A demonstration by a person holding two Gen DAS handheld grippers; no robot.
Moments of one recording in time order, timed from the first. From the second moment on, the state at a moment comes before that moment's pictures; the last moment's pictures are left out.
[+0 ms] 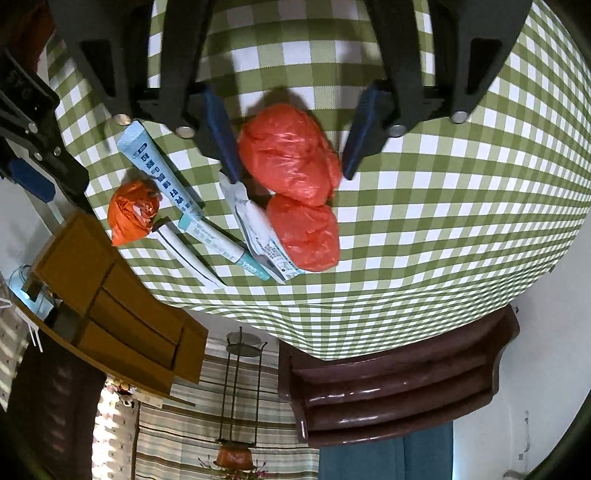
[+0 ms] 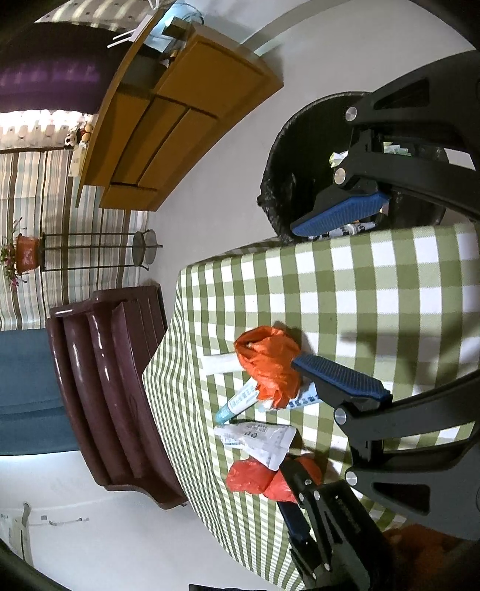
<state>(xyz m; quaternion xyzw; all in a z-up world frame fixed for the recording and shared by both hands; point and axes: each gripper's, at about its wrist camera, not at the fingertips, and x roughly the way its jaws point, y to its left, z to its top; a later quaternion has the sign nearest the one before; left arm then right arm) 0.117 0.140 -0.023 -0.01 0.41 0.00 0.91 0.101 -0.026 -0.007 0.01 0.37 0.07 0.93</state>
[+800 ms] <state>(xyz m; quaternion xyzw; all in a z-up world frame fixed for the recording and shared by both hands) 0.104 0.199 -0.022 -0.02 0.40 0.03 0.91 0.140 0.022 -0.008 0.00 0.39 0.10 0.91</state>
